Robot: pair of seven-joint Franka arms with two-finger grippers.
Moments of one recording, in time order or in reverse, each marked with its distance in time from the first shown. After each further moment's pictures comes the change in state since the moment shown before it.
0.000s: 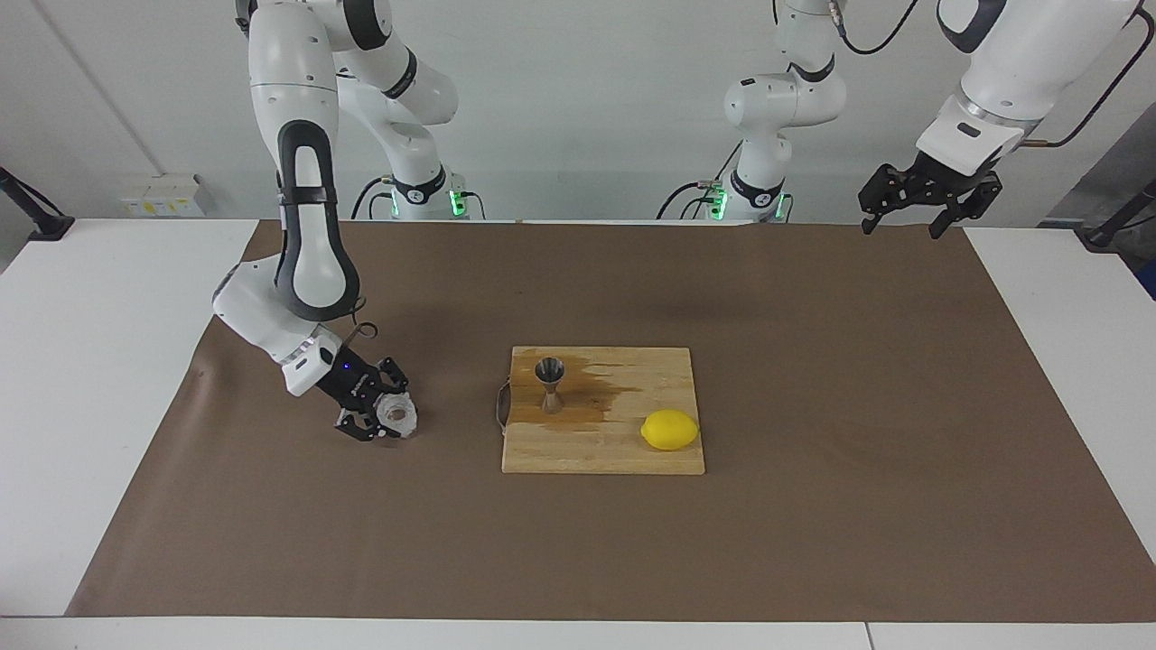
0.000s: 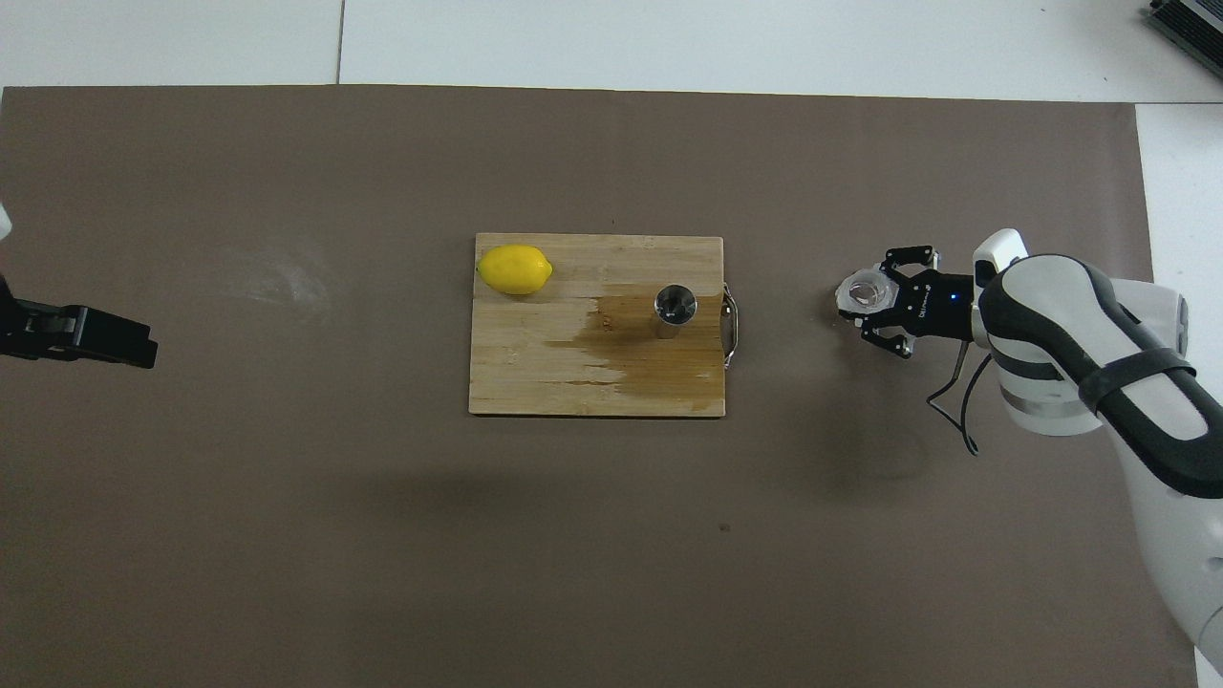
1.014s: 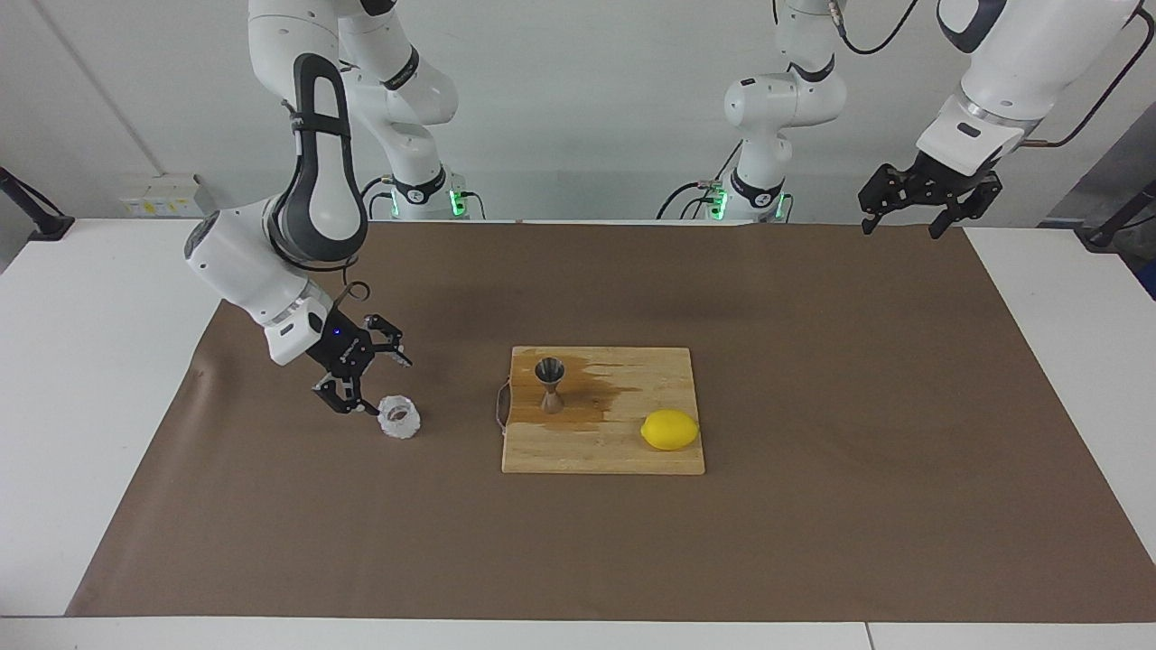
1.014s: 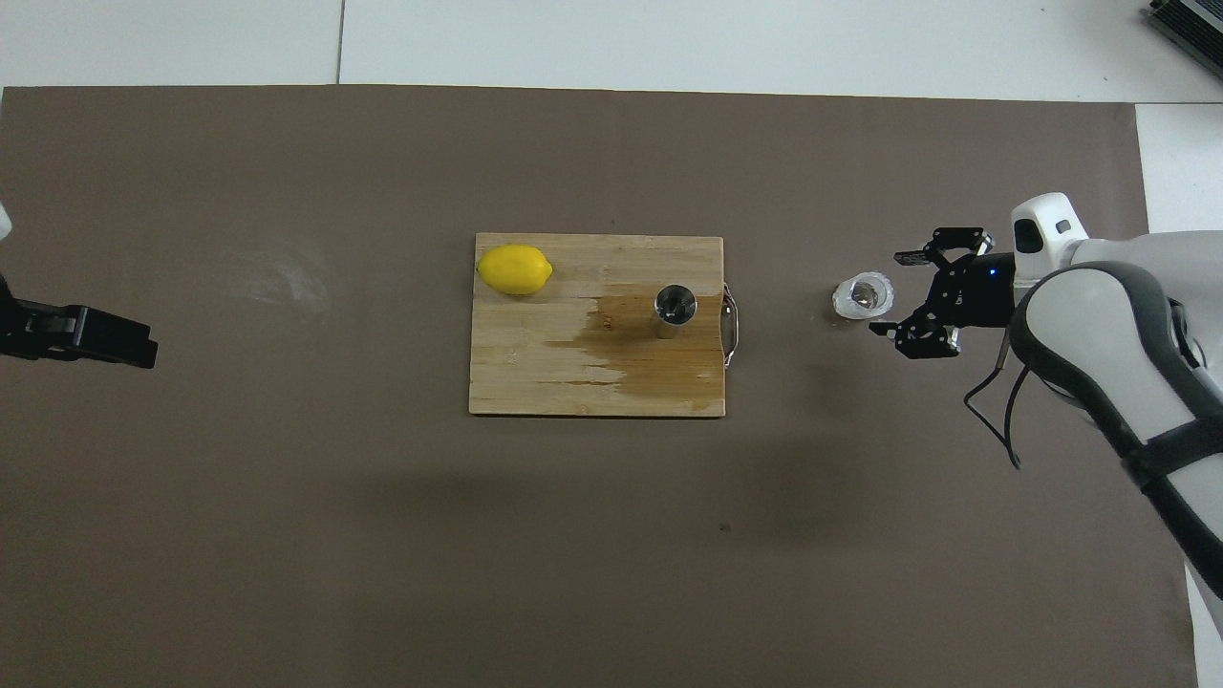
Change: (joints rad) left arm 0.000 0.000 0.000 0.000 0.000 0.000 0.000; right arm 0.007 -0.210 0.000 0.015 -0.416 -0.160 0.618
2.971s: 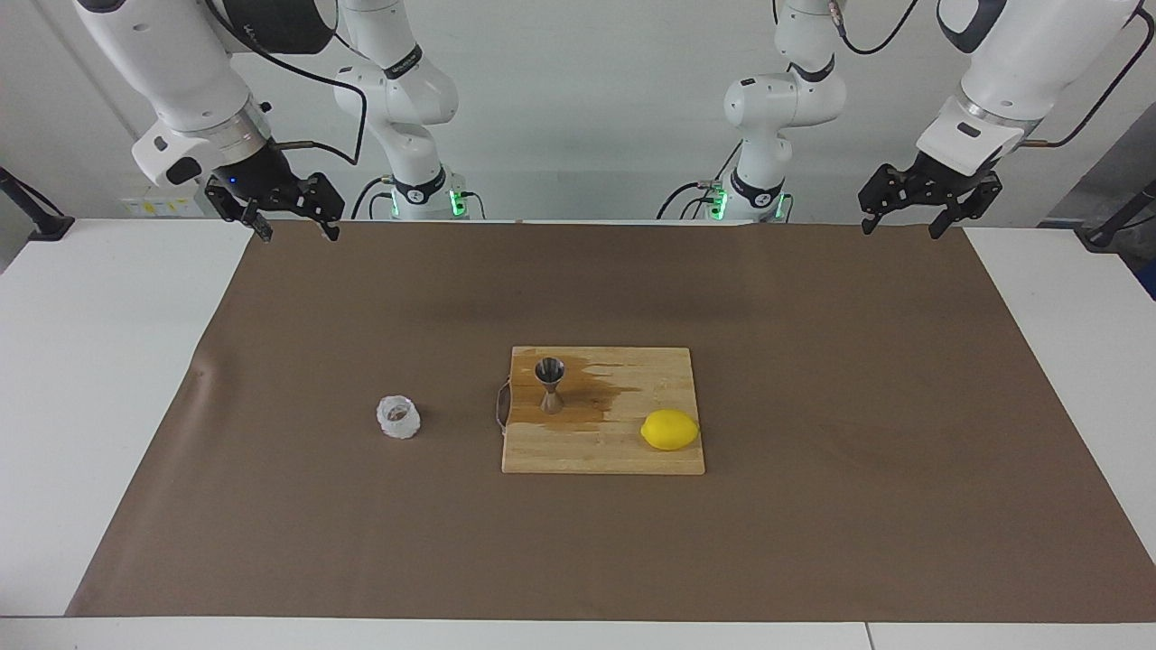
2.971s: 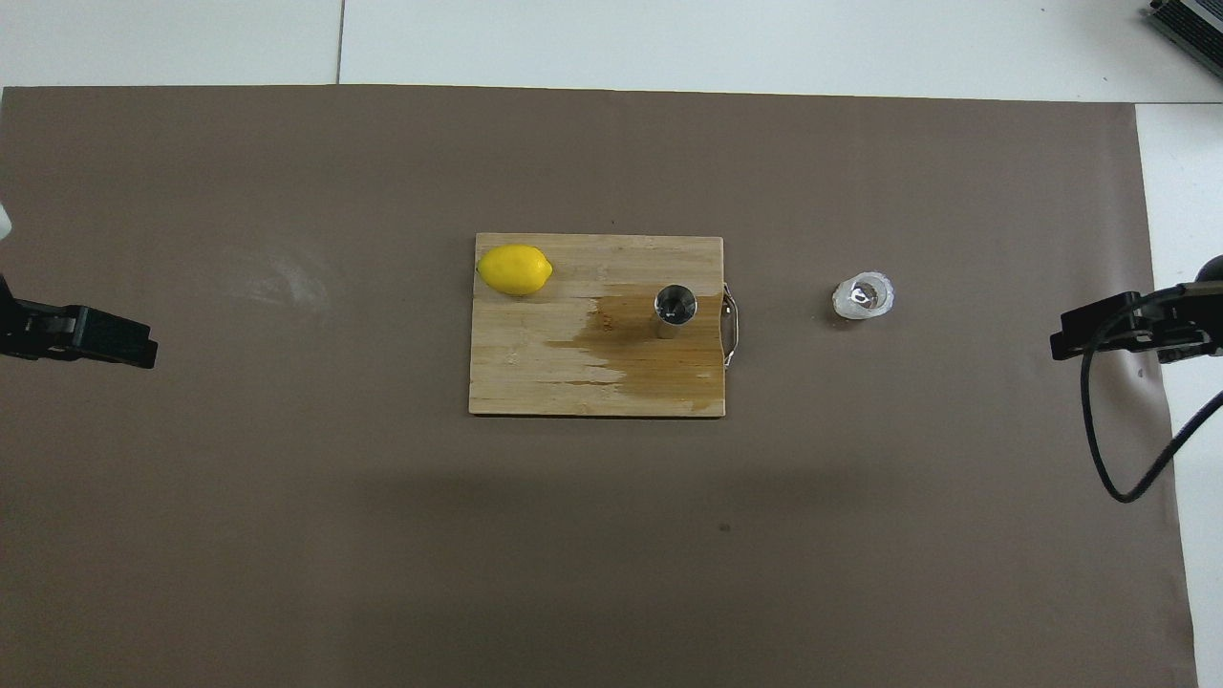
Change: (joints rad) left arm 0.000 0.000 0.000 0.000 0.000 0.000 0.000; right arm 0.014 -0.200 -0.019 0.434 -0.579 -0.787 1.515
